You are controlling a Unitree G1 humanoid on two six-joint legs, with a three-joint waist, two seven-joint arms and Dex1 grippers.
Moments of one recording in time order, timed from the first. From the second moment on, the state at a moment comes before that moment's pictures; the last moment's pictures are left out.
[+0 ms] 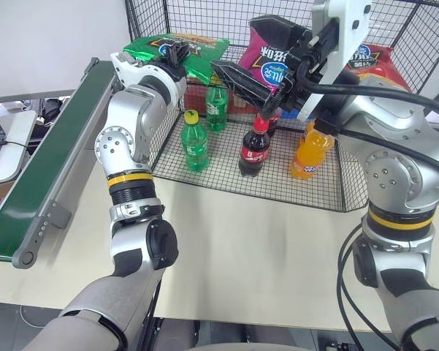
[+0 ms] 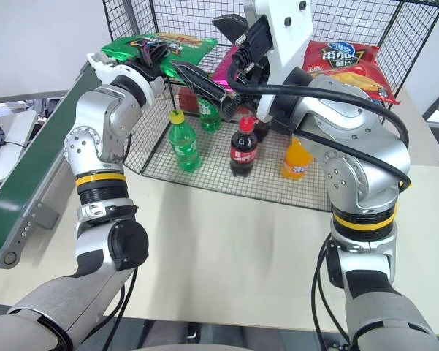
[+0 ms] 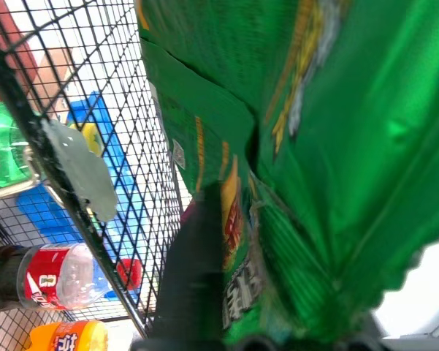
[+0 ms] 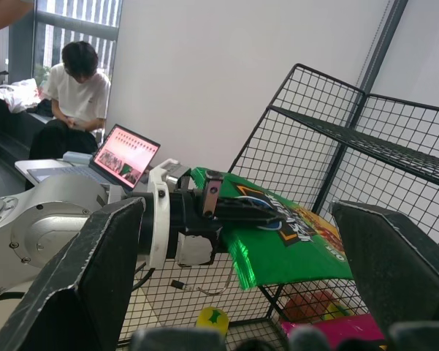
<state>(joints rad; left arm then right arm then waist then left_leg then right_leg) -1.11 0.05 0.57 0.37 -1.47 0.59 0.44 -0.96 -0.46 0.01 -0.40 0.56 0.75 0.45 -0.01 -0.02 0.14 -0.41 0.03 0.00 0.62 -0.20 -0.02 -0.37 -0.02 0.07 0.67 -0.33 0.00</state>
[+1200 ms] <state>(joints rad) -0.68 0.61 0.32 -0.20 -1.80 0.94 0.60 -0.92 -0.43 0.02 -0.32 0.54 0.72 0.54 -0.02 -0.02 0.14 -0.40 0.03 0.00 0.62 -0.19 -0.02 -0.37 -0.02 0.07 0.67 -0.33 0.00</state>
